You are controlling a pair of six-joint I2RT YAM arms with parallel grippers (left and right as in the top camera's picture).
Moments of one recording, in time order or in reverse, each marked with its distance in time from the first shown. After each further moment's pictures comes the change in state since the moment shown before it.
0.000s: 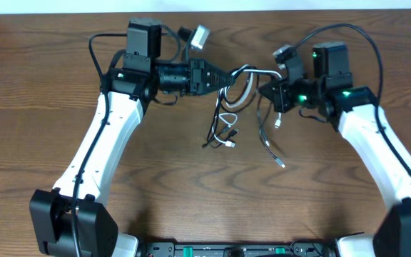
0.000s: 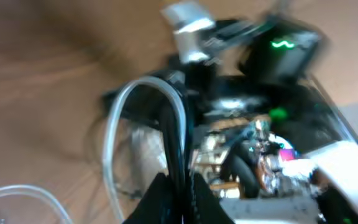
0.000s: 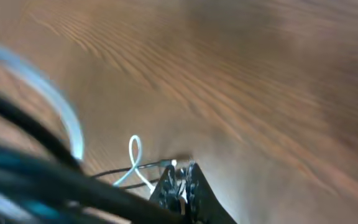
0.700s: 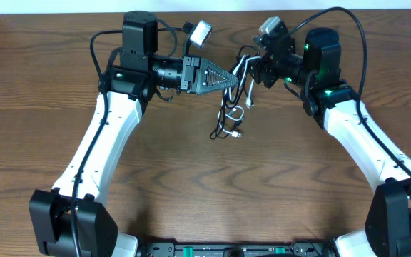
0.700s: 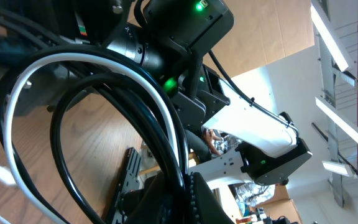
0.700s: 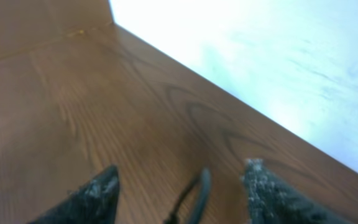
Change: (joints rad) left arm 0.005 0.000 -0.001 0.235 0.334 -0.151; right arm 0.068 0.115 -0.002 0.650 -0.017 -0.148
